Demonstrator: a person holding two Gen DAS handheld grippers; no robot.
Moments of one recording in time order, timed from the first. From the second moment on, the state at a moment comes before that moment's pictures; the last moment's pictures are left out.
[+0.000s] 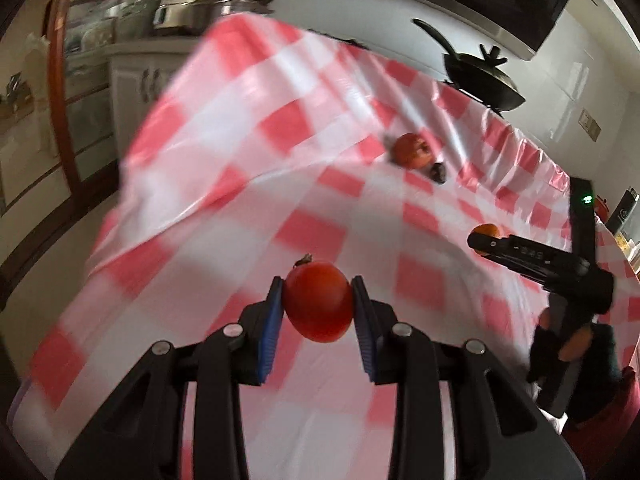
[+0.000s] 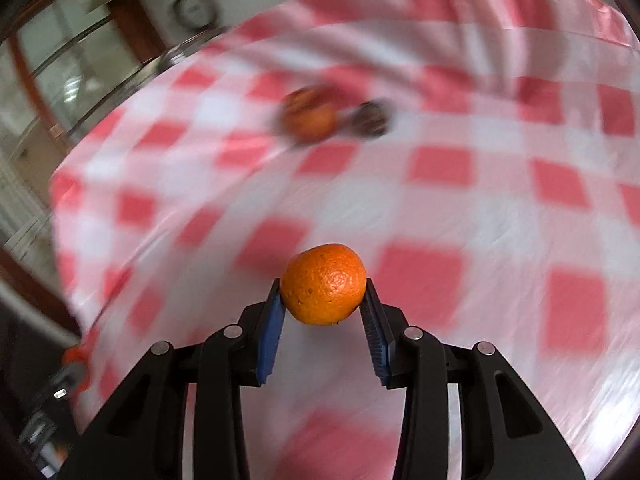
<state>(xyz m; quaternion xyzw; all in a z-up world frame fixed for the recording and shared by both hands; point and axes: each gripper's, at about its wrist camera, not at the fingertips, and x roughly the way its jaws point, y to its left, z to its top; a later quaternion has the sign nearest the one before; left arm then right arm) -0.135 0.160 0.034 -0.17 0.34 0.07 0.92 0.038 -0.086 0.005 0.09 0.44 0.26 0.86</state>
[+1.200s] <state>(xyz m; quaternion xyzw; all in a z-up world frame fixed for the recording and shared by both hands) -0.381 0.310 -0.095 -0.21 0.47 0.23 0.83 -0.325 0.197 -0.099 -0.33 0.43 0.53 0.64</state>
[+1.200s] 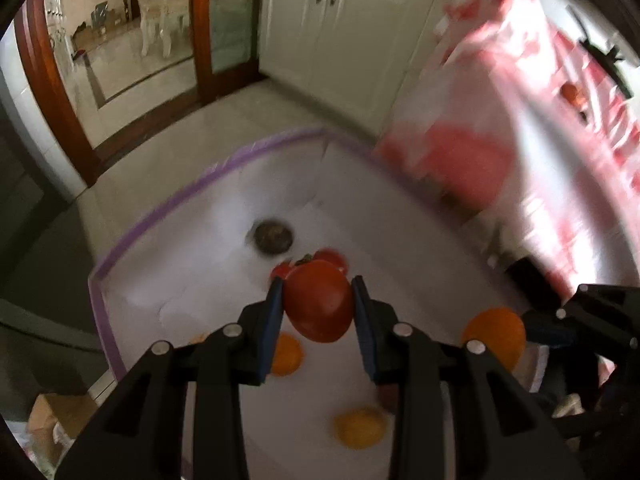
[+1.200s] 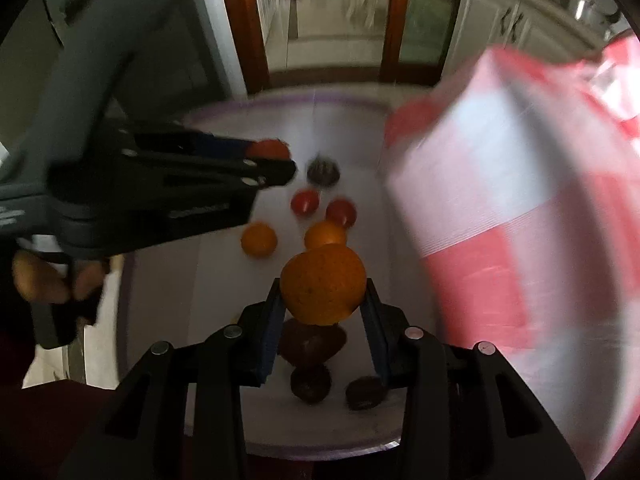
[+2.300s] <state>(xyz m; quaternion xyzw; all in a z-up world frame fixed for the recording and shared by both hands) -0.387 0.330 -0.100 -0.17 0.51 0.32 0.78 -0.351 0.200 -0.090 -0.32 0.43 0.58 0.61</state>
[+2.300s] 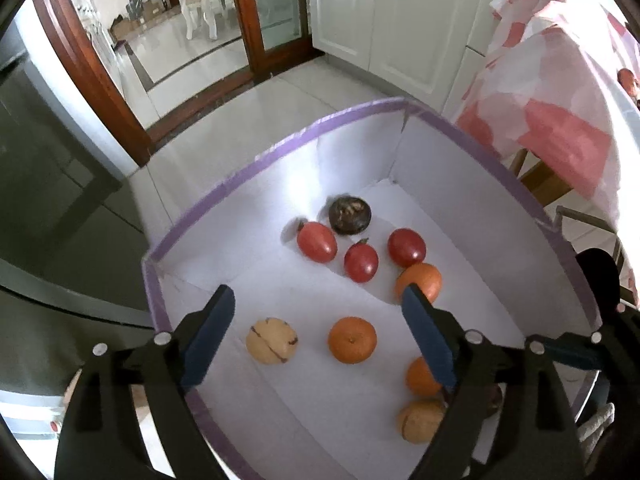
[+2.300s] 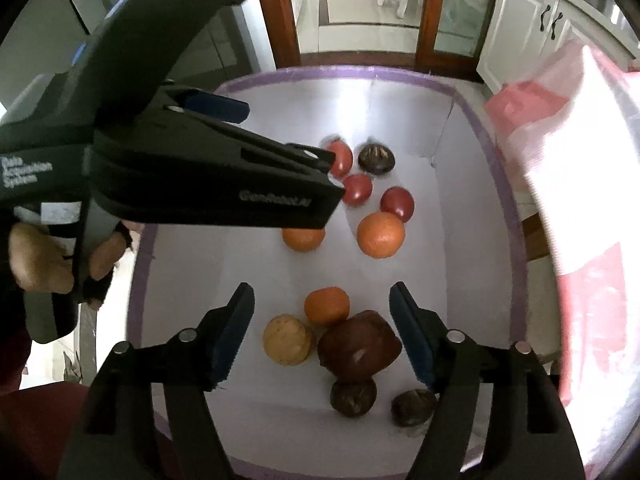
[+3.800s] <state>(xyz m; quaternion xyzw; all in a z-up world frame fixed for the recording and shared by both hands) 0.057 0.107 0.009 -0.19 0.39 -0.04 0.90 0.196 -0.111 -0.006 0.04 0.43 0.16 0.89</state>
